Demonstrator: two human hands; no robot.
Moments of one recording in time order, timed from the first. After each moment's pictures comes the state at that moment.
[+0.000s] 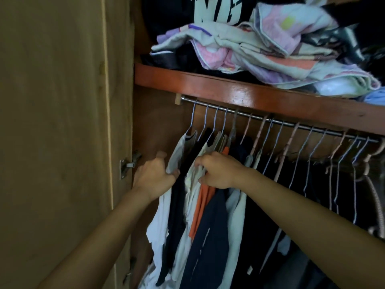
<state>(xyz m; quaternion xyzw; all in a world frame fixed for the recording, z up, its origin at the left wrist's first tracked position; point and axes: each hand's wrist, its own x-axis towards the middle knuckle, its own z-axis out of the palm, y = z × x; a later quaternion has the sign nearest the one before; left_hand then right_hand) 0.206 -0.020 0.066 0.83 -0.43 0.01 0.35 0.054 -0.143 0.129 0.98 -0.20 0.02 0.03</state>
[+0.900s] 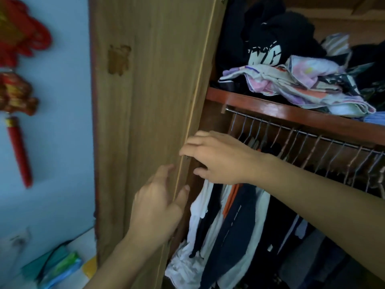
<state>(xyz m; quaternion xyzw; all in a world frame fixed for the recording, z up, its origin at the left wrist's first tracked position) 0.084 0.282 0.092 0.75 -0.38 0.13 0.52 0.029 0.131 0.212 0.96 0.09 0.10 0.24</state>
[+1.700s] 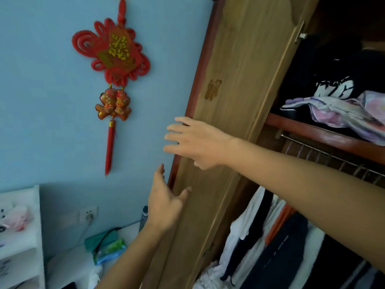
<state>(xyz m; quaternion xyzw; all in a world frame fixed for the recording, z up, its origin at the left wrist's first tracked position) 0.151 0.352 0.045 0.72 -0.19 0.11 0.66 0.136 0.265 0.231 0.78 0.28 0.12 0.54</state>
